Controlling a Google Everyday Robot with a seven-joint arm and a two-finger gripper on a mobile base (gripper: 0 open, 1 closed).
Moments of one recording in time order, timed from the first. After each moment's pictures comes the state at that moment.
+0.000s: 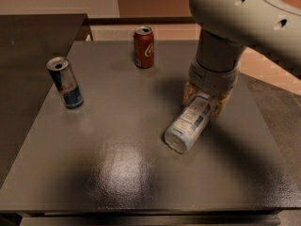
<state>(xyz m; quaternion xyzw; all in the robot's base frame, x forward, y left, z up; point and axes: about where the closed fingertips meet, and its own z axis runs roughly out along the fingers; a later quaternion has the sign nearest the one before) 0.482 -0.140 0.855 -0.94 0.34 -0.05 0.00</state>
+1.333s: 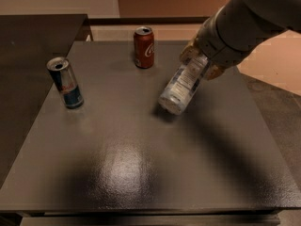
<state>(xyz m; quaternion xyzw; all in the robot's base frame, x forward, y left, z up) 0.532 -0.118 0.951 -0.91 0.27 -0.25 0.18</state>
